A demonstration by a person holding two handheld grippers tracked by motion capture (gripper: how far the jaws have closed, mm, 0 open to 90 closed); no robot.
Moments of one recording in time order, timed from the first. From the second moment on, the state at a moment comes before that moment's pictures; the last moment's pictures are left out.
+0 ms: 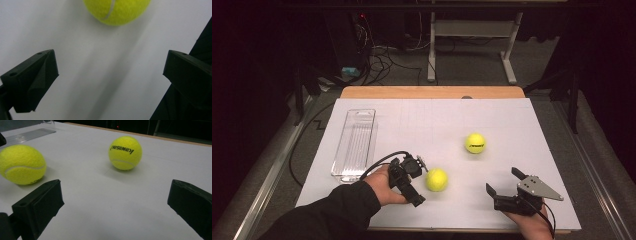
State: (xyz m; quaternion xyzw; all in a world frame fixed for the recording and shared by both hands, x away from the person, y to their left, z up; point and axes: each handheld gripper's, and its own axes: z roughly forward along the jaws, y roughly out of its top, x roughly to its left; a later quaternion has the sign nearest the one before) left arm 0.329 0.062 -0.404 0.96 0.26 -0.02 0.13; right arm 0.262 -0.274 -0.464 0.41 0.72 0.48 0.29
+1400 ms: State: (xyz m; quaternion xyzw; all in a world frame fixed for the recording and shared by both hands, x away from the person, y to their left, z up) left arm 0.363 0.006 -0.417 0.95 0.26 -0.05 0.14; right arm 0.263 -0.276 -0.464 0.41 0.72 0.48 0.29
